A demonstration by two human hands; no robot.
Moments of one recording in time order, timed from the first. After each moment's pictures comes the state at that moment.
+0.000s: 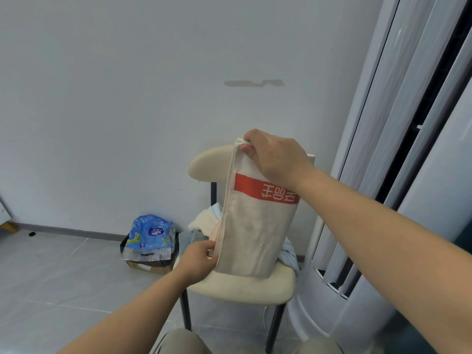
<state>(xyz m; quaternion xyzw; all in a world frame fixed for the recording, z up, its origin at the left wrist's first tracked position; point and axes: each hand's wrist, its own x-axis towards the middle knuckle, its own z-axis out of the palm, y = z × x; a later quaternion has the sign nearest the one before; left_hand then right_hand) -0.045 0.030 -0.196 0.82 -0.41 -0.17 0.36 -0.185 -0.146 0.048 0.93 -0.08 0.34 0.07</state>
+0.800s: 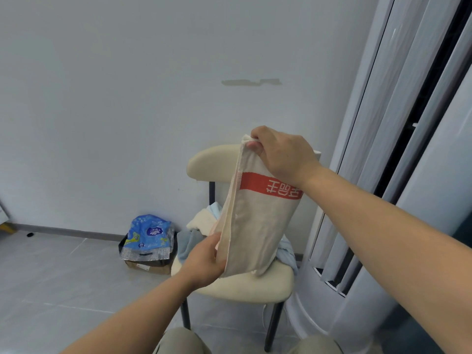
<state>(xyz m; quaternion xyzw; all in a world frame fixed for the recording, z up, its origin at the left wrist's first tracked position) -0.073 0.025 -0.191 0.77 -0.47 -0.14 0.41 -0.191 -0.167 0.041 0.89 -0.03 0.44 0.11</state>
